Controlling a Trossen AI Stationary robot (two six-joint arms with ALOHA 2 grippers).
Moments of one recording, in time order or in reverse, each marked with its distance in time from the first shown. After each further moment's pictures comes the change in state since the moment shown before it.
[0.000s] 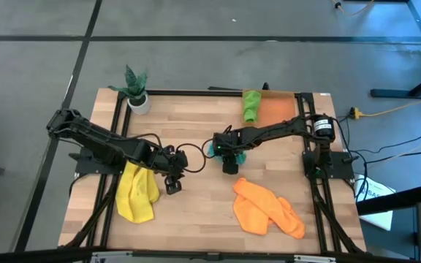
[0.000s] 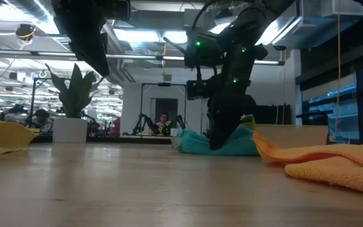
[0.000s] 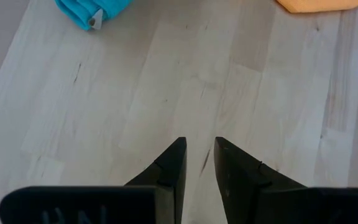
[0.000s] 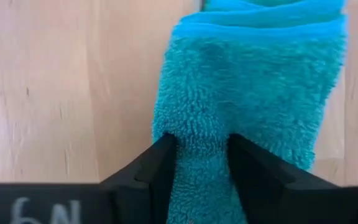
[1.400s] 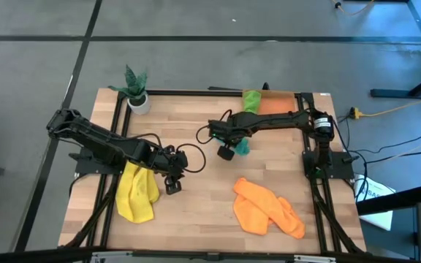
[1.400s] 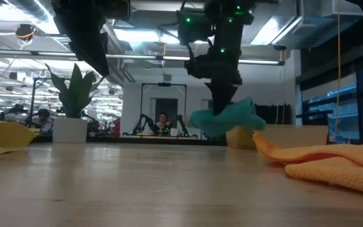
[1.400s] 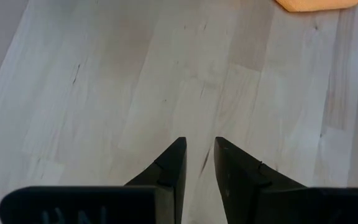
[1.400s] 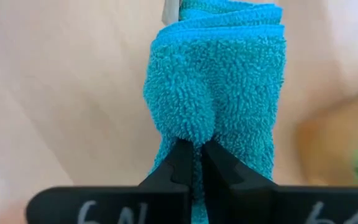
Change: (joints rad) left arm 0.000 0.000 0.000 0.002 0.002 0.010; right arm -0.047 -0.025 0.344 -0.488 0.177 0.322
